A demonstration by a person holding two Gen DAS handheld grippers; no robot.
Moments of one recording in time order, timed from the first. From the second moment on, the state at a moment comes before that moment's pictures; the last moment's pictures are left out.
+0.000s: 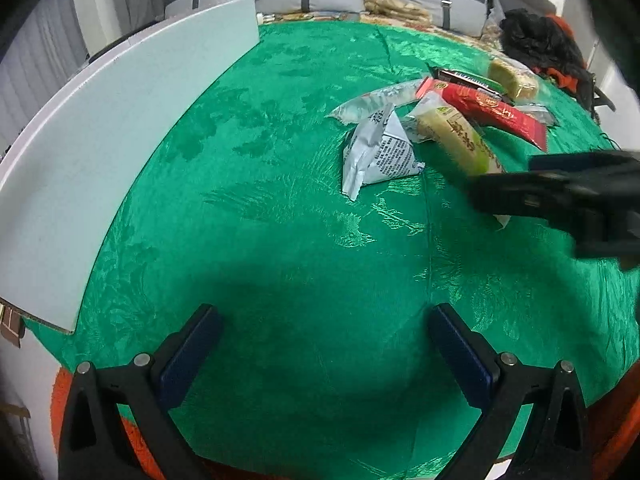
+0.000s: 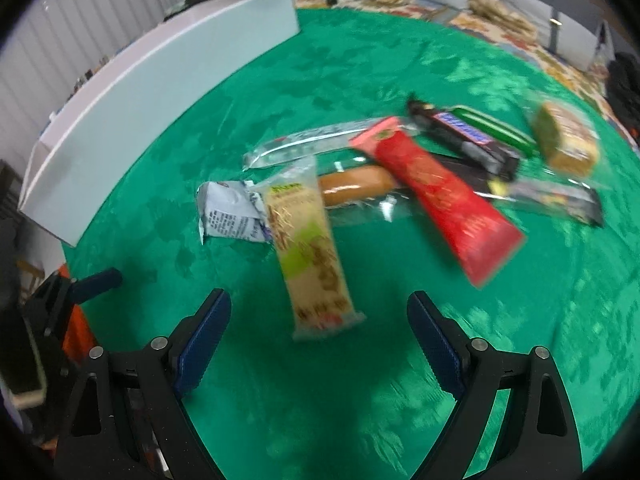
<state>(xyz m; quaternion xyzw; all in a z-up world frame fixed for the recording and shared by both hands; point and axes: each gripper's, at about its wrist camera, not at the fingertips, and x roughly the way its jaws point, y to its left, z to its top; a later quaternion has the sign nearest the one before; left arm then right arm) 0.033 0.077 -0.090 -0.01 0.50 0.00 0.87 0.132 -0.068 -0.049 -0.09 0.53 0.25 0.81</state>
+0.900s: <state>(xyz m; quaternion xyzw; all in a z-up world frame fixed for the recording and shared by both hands) 0.033 0.078 -0.089 -0.01 0.49 0.00 0.87 0.109 -0.224 -0.032 0.00 0.48 0.09 0.87</state>
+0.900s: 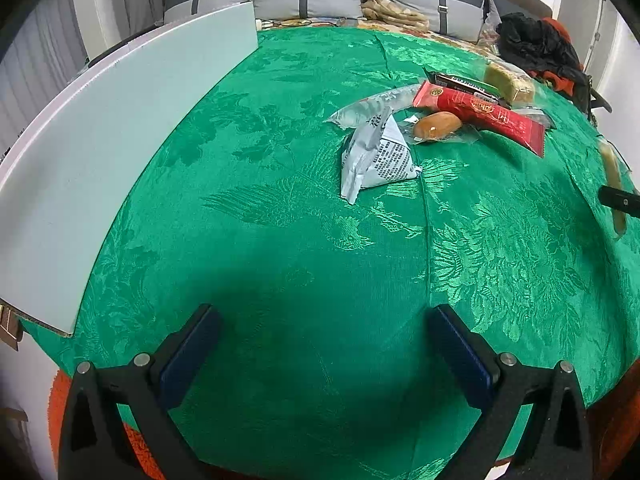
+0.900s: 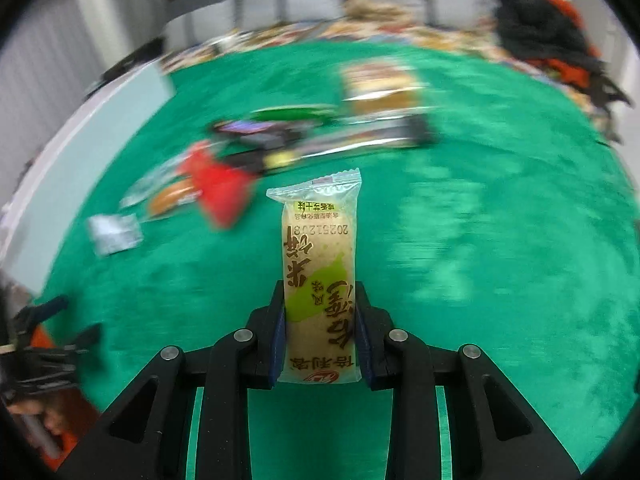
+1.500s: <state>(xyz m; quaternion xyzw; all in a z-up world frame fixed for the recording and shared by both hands) 0.099 0.066 -0.073 -0.01 0.49 -0.06 0.87 0.104 -0.263 -0.071 -0.01 0.43 0.02 0.90</state>
